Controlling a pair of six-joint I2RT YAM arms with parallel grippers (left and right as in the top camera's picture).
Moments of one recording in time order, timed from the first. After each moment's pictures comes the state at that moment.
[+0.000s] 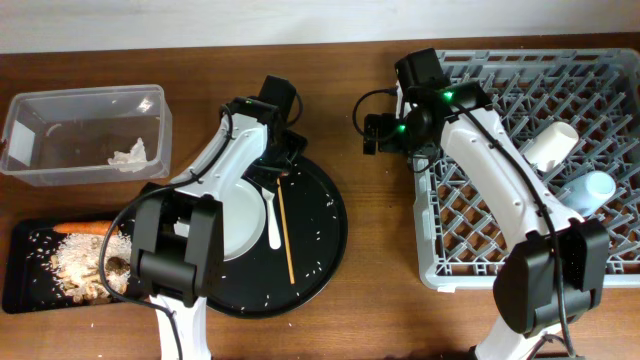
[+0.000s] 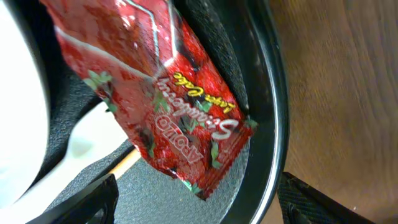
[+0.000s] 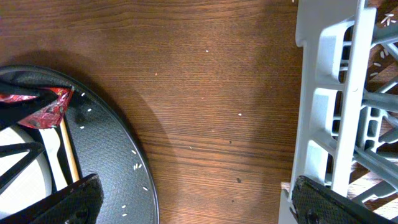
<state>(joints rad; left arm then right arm) -0.34 2.13 1.67 -0.96 0.07 -1.32 0.27 1.86 1.64 -1.01 -0.13 0.35</state>
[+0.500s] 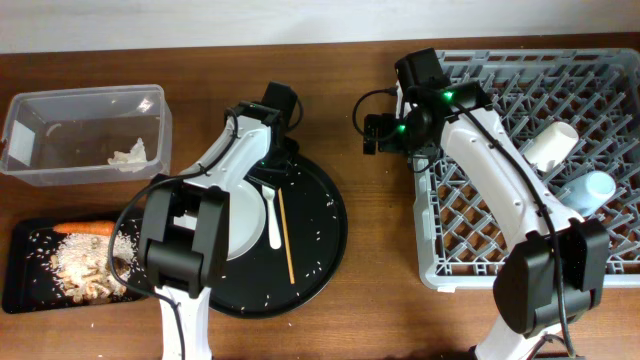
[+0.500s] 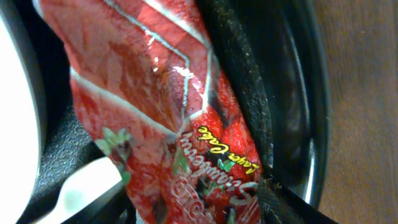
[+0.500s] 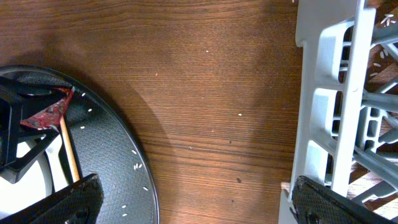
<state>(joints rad) -0.34 2.19 1.66 -0.92 0.00 -1.43 0.27 1.86 1.64 -1.01 -0.13 0.35</state>
